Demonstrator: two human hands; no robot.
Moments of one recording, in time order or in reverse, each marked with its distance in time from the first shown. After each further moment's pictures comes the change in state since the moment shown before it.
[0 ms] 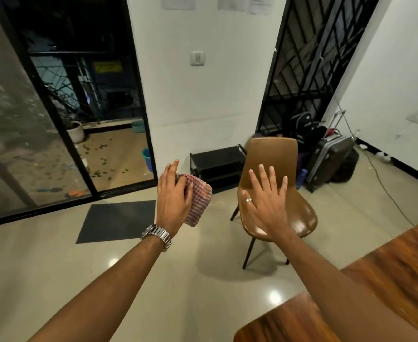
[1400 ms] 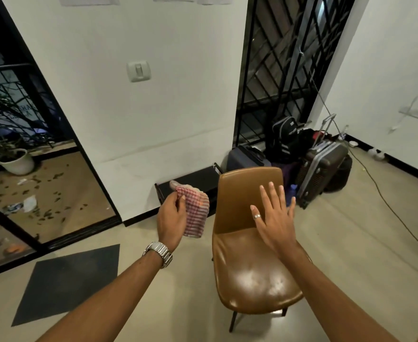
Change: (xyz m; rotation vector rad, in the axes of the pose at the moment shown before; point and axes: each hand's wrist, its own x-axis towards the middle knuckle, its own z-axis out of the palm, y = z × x) left_hand 0.331 0.082 0.273 -0.358 -0.063 -0.294; right_hand 0.300 0.249 0.142 0.141 -0.088 0.259
